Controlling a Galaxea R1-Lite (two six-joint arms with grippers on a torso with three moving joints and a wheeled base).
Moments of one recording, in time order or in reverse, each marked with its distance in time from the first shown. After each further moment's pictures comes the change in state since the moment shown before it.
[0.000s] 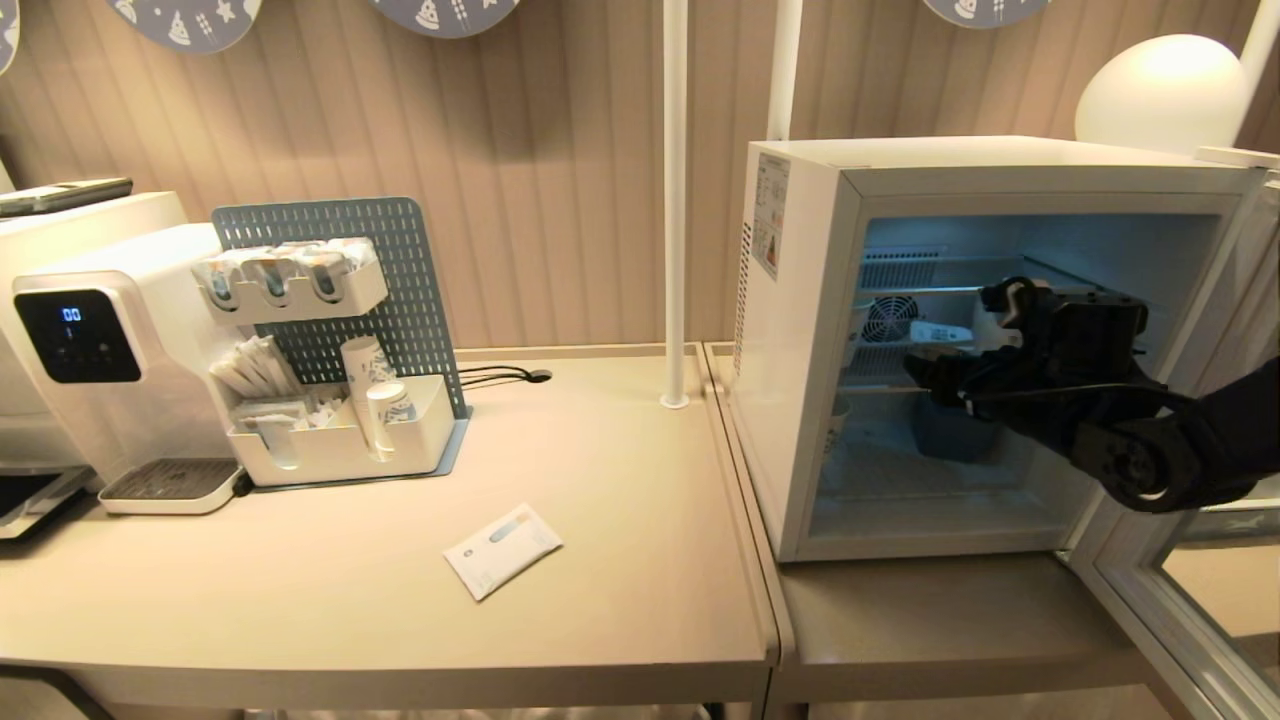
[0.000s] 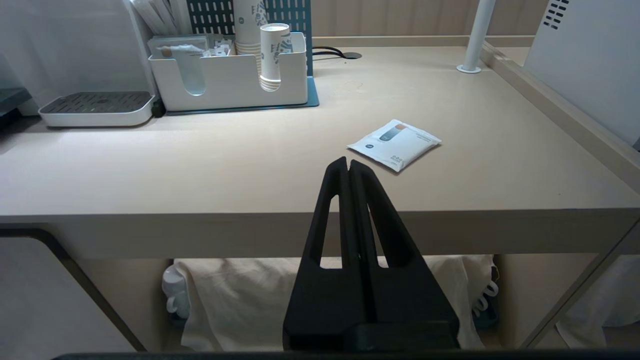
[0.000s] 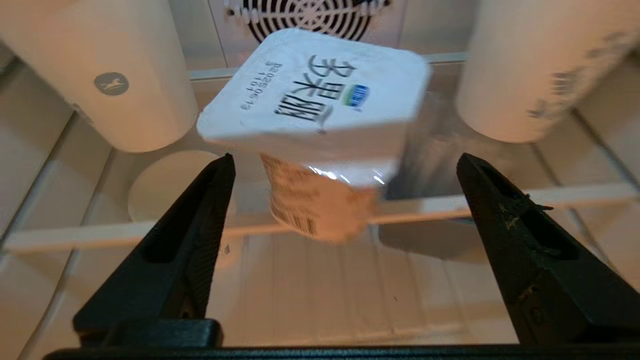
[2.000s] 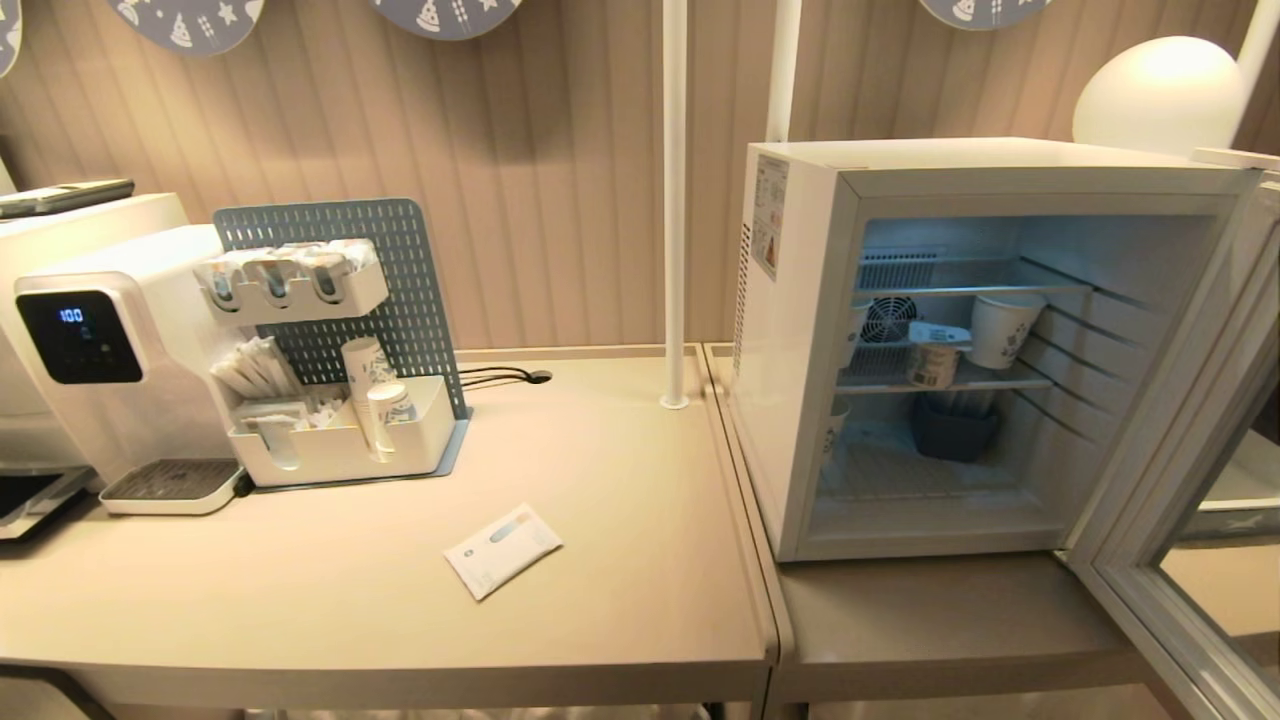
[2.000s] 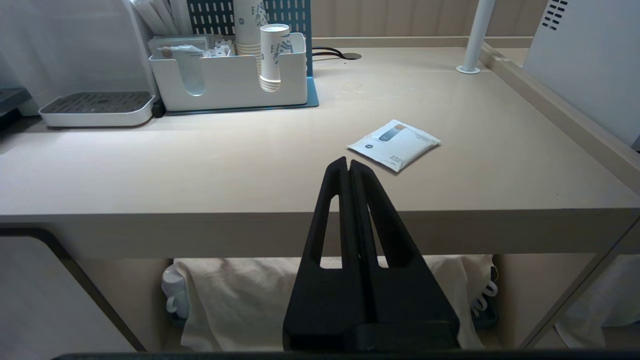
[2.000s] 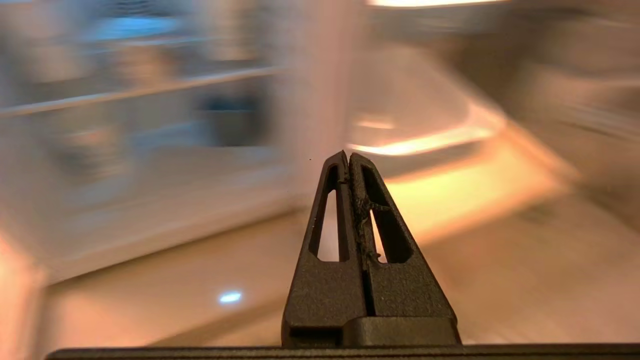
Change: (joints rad) left arm 0.000 0.000 0.000 0.000 0.000 -0.001; right arm 0.172 -1.174 0.516 0.578 -0.534 -0.038
